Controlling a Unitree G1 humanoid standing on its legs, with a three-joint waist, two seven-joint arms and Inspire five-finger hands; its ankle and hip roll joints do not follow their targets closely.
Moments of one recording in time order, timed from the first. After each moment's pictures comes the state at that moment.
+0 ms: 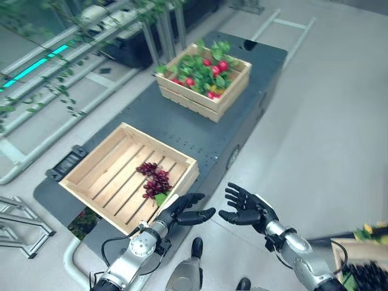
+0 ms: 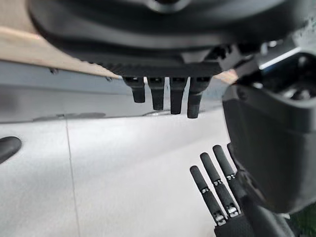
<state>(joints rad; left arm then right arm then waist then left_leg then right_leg) 0.03 0.50 -0.42 0.15 -0.15 0.02 -0.10 0.03 -0.43 0.36 0.26 0.64 -0.04 0.21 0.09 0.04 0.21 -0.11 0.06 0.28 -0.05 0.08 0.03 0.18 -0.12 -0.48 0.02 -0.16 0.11</state>
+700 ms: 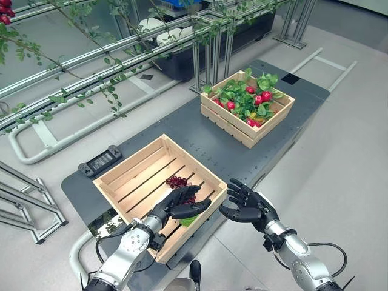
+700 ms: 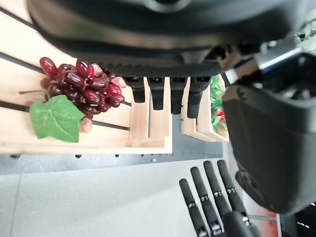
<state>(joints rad) 0.03 0.53 -0.34 0.12 -0.21 0.01 -0.10 0.08 -0.39 0.36 0.20 0.64 -0.08 0.18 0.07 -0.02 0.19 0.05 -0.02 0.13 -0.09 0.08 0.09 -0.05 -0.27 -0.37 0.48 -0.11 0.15</state>
